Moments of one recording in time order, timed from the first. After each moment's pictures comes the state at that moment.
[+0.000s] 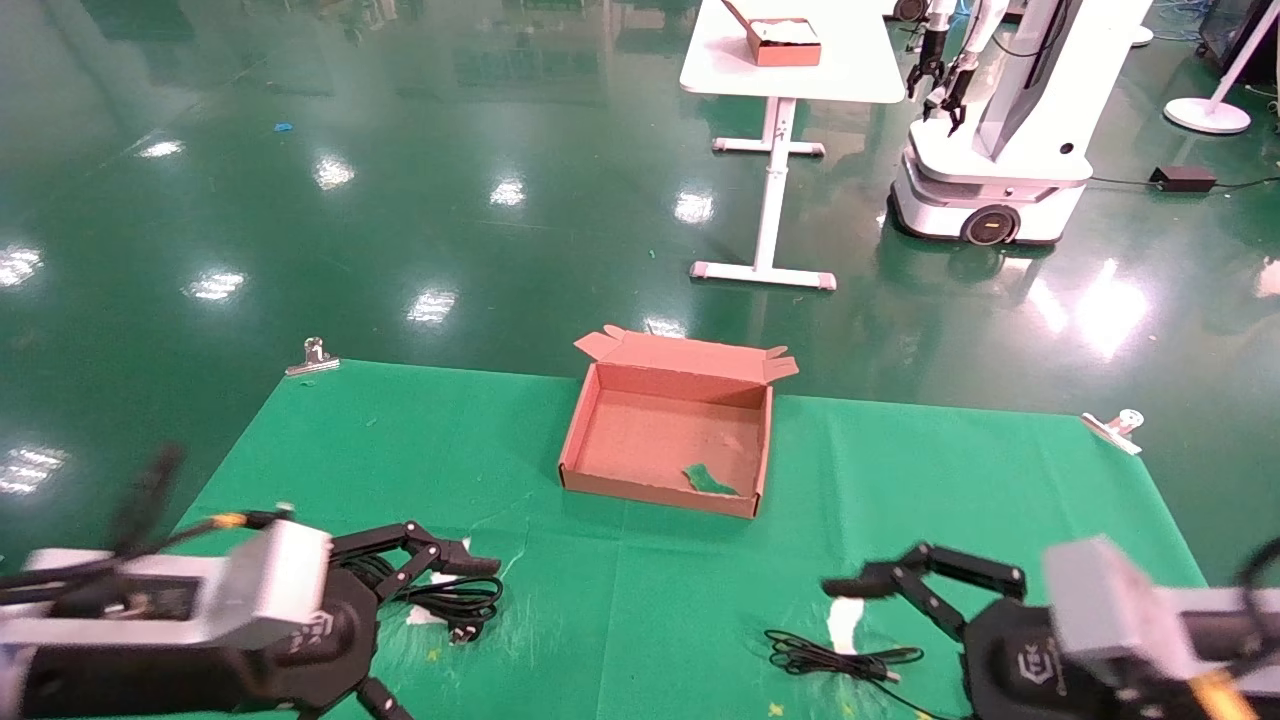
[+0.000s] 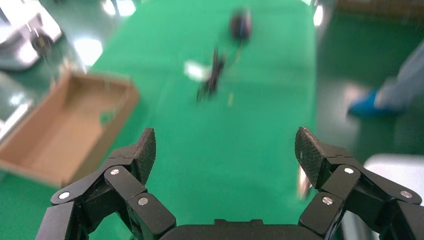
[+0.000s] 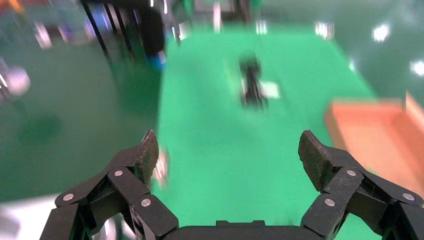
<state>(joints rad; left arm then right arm) -1.35 0.75 0.51 -0.97 1.22 1.56 0.06 1.22 -0.65 -0.43 0.98 -1.05 -1.55 -0.03</state>
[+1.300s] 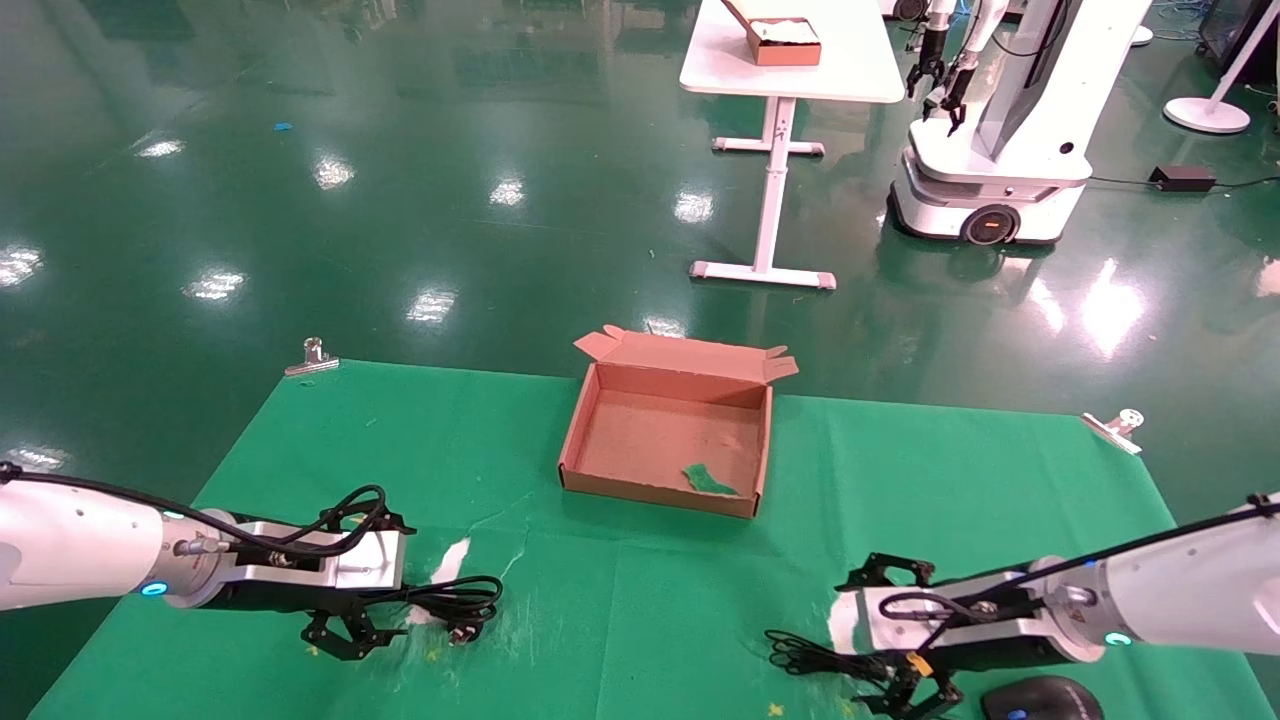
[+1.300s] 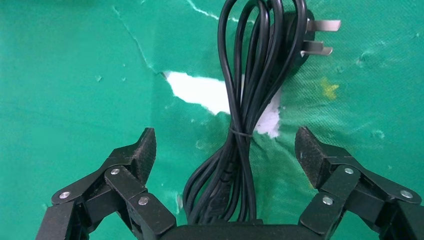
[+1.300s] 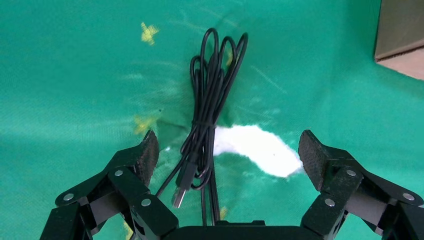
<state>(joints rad) -1.67 1.12 0.72 -0.08 1.70 1.11 0.67 1.60 -1.12 -0.70 0.06 -1.62 -1.23 -0.74</state>
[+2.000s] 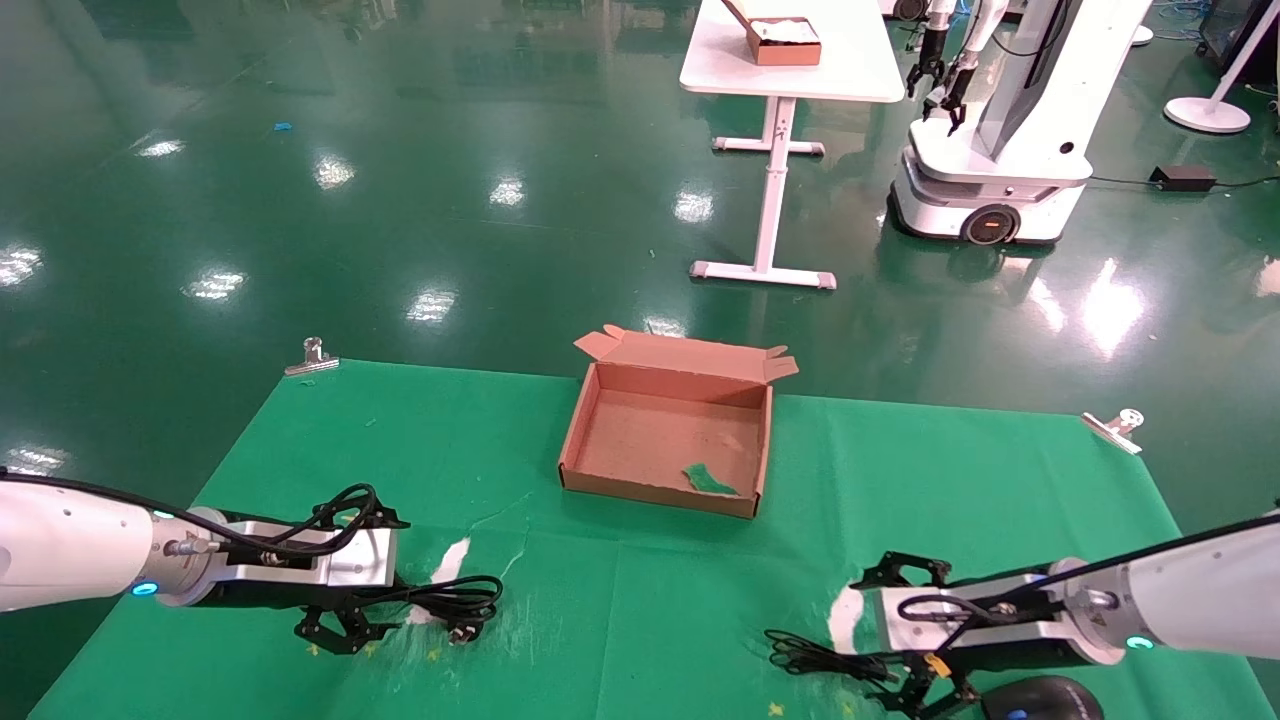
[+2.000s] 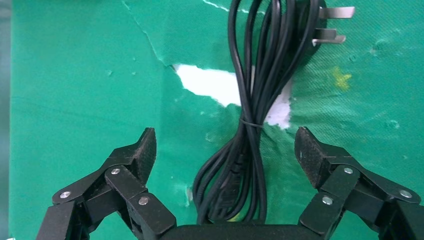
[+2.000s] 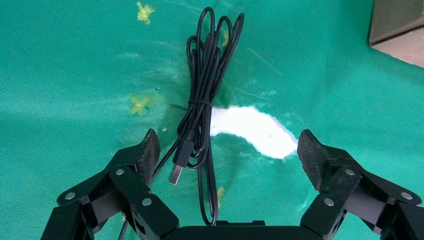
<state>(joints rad) -1.68 1.12 0.71 -0.03 1.69 1.09 0.73 1.61 -1.12 -0.70 0.01 -1.61 -1.22 -0.78</state>
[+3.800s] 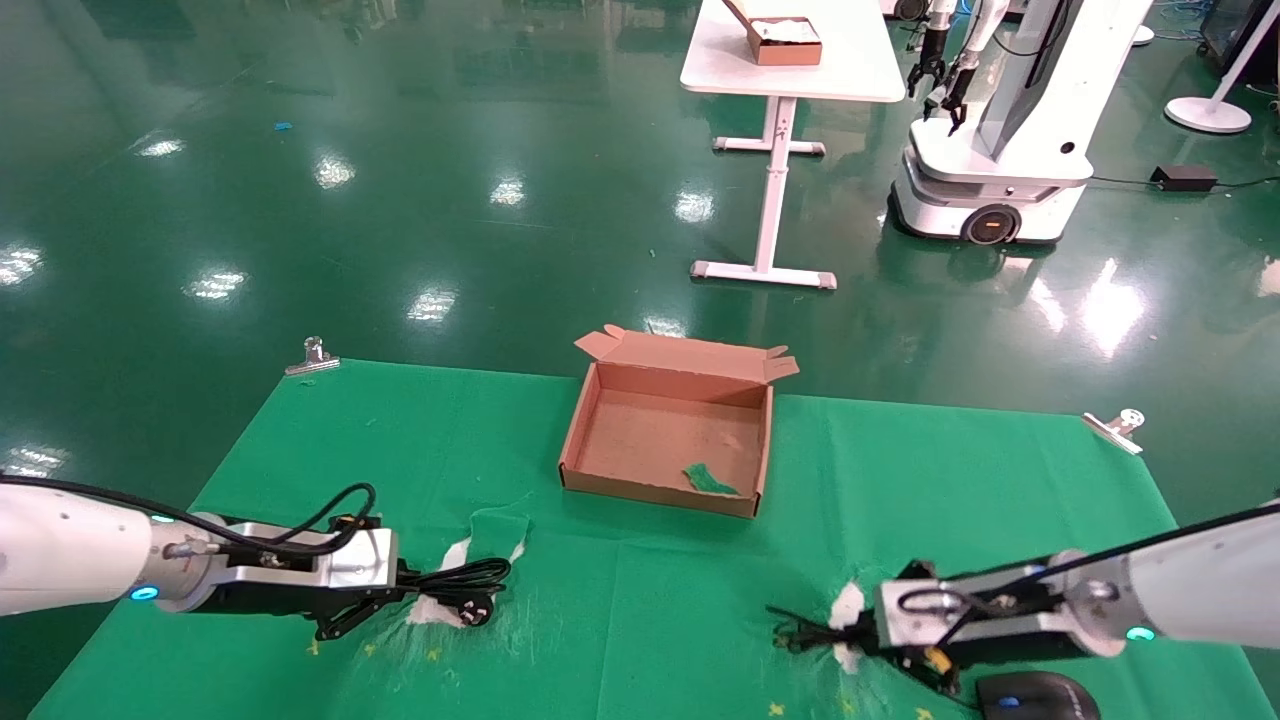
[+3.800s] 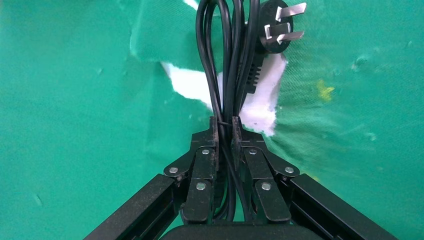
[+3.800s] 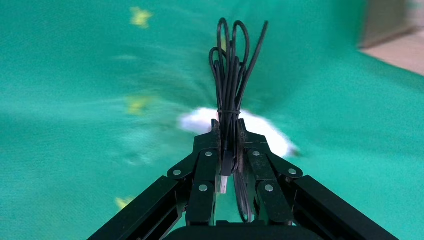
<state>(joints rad) -1.70 1.09 0.69 -0.01 1.65 1.15 0.68 1.64 -1.08 -0.68 0.02 -1.59 -1.25 -0.77</state>
